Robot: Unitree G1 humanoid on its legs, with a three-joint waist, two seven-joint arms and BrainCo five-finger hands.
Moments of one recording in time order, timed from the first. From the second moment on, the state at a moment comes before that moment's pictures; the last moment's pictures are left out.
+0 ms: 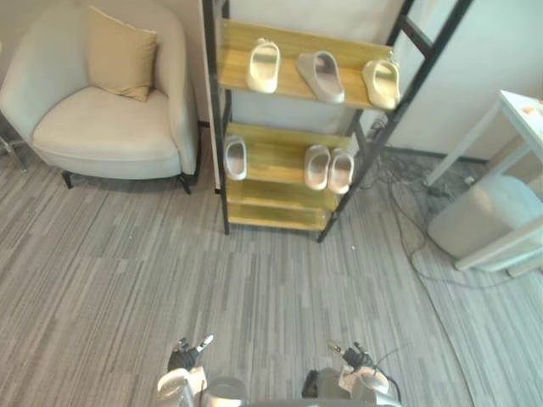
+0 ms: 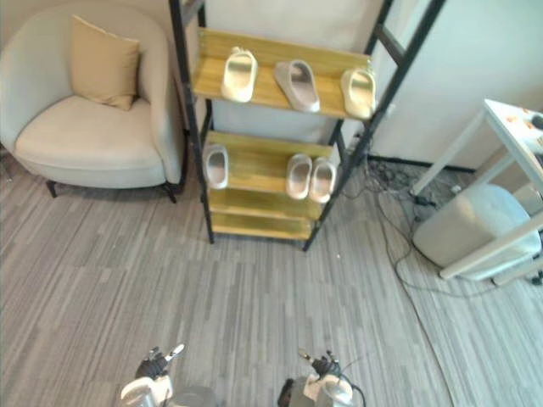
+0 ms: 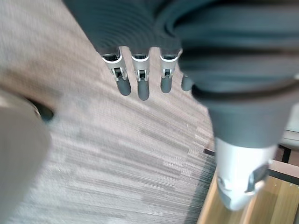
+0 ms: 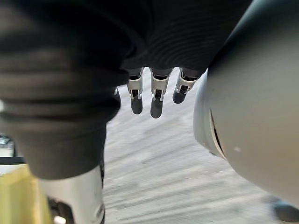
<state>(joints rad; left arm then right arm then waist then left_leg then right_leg) 0.05 0.03 0.25 0.94 -0.15 -0.07 0.11 -0.02 0.06 -0.28 0.99 0.12 -0.03 -0.14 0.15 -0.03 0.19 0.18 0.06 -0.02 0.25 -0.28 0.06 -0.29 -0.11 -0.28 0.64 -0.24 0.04</state>
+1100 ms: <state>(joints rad) 0.04 0.02 0.25 0.98 -0.15 -0.06 0.09 0.01 0.06 -0.24 1.00 0.12 -0.01 -0.15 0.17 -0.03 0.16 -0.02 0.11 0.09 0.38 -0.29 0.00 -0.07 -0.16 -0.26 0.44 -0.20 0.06</state>
